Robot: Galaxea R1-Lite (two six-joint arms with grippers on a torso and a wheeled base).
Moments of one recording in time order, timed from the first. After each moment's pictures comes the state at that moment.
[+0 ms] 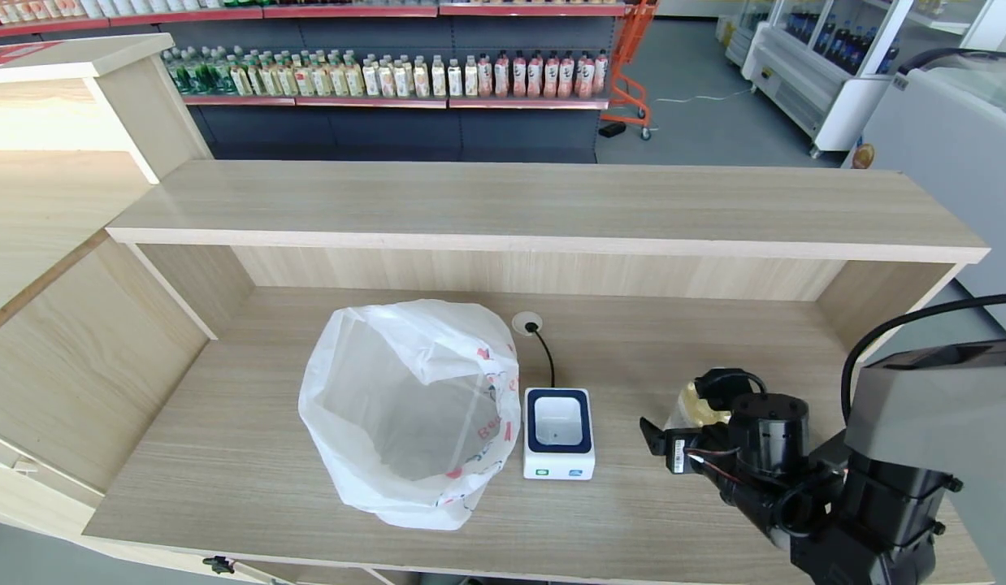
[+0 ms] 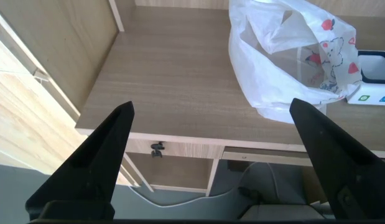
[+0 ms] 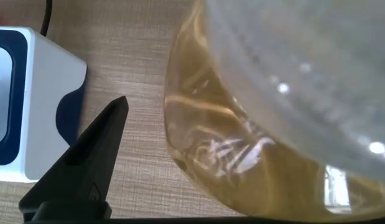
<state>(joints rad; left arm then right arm) 0.00 0.00 0.00 0.00 0.01 0.00 0.42 2.21 -0.43 -1.42 -0.30 0.12</state>
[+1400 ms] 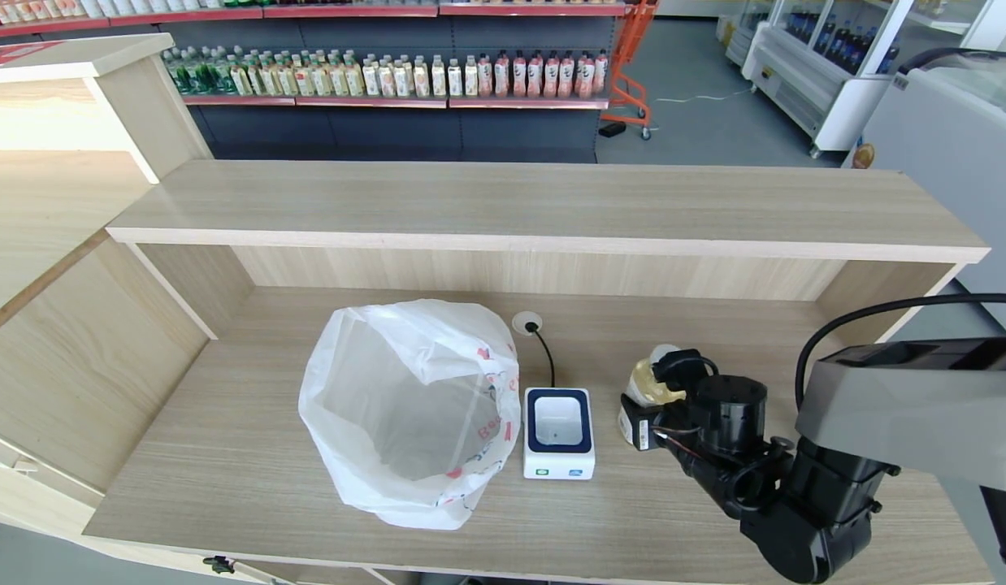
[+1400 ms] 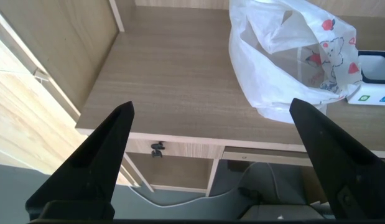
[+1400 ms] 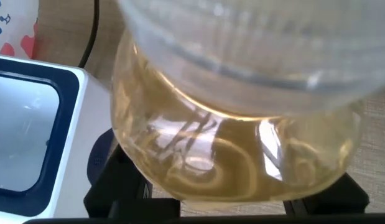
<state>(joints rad) 0.00 0.00 0.00 0.00 0.01 0.00 0.45 2.29 -0.60 -1.44 -0.28 -0.02</state>
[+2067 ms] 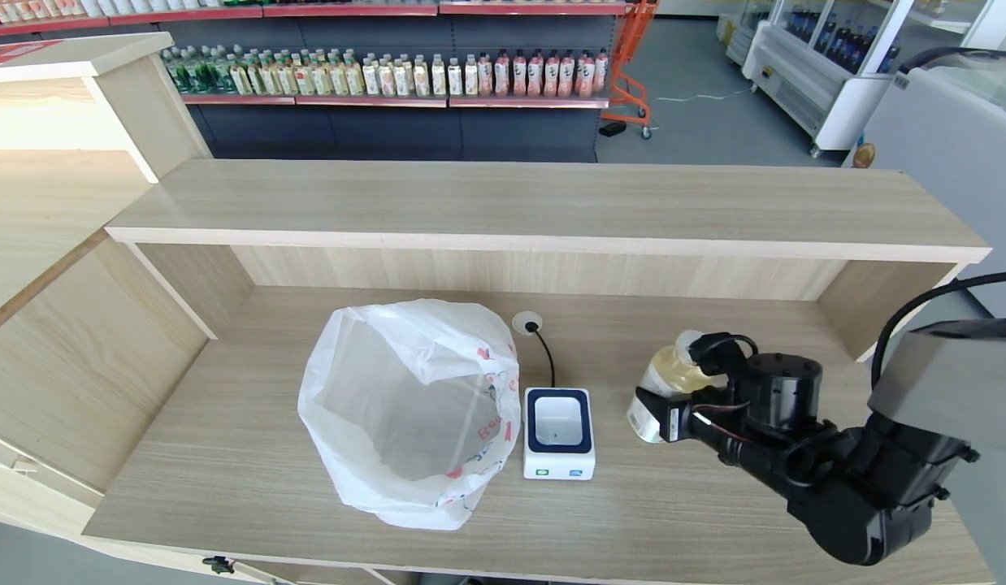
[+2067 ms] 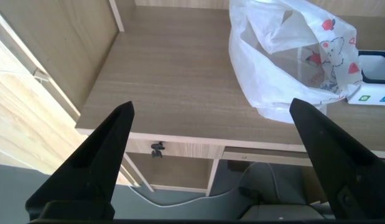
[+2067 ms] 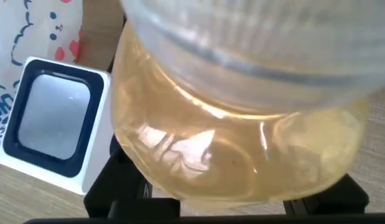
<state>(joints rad) 0.00 0.00 0.00 0.00 0.01 0.00 0.34 2.13 -0.55 -1.32 0.00 0.03</state>
